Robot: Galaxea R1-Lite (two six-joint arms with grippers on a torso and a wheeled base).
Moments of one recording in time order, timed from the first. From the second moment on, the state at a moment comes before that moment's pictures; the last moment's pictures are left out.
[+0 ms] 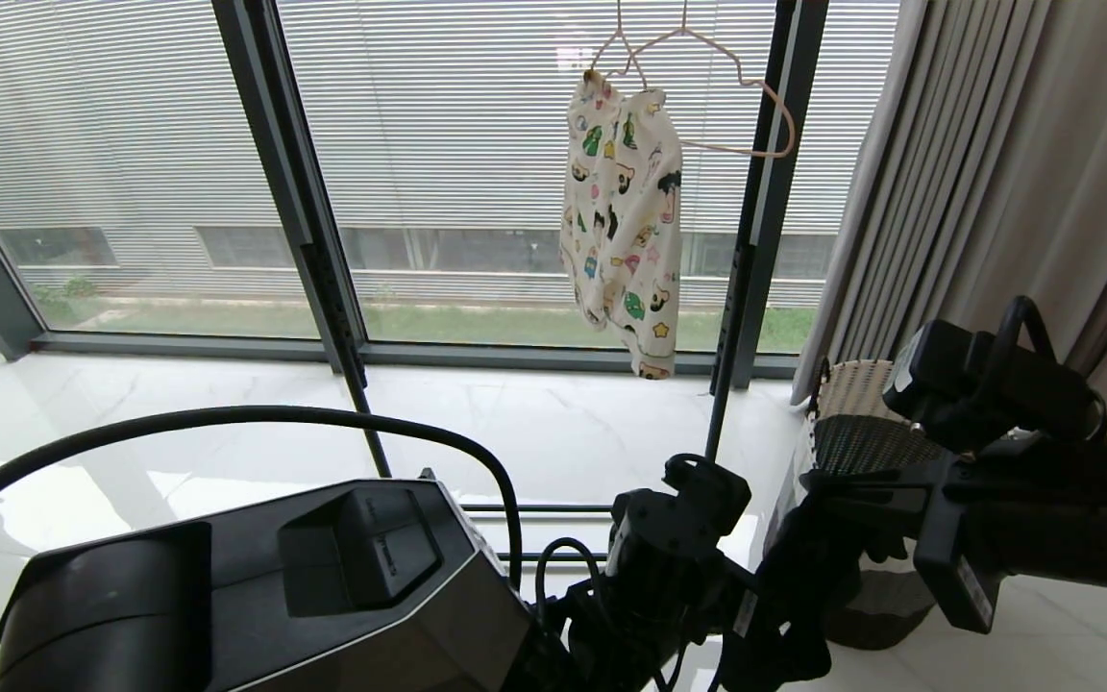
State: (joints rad) left arm -0.94 2.31 -1.02 -0.96 0.10 -0.04; right arm 0.81 1.33 -0.92 0.14 -0.01 -0.27
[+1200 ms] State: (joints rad) left arm -0.87 2.21 -0.76 -0.96 0.12 0.07; right arm 0.80 1.45 -0.91 -0.04 -0.02 -0.15
